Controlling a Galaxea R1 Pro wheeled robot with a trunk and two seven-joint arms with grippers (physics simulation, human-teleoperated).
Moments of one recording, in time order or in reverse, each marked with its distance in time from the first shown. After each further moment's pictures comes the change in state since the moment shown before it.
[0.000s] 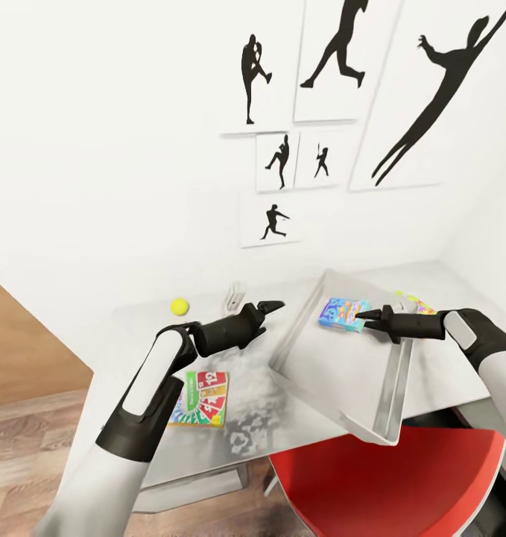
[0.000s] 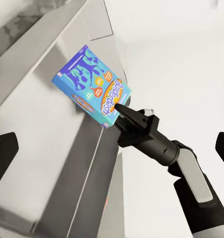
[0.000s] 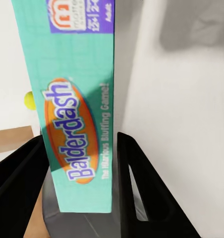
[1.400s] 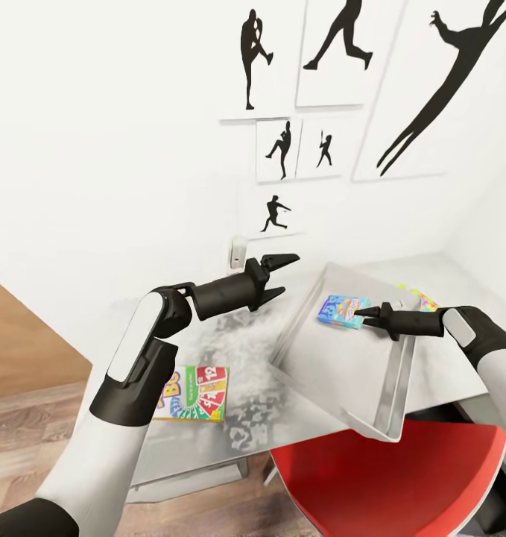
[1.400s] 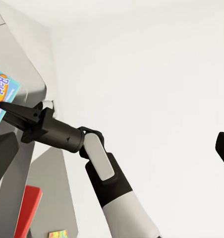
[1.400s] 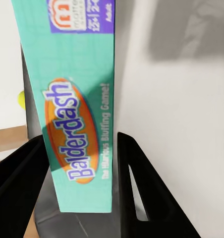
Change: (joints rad) left arm -0.146 0.000 0.000 -0.103 0.267 0.070 0.030; right arm -0.006 0.005 -0.001 -0.012 -0.002 0.000 -0.002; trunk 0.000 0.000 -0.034
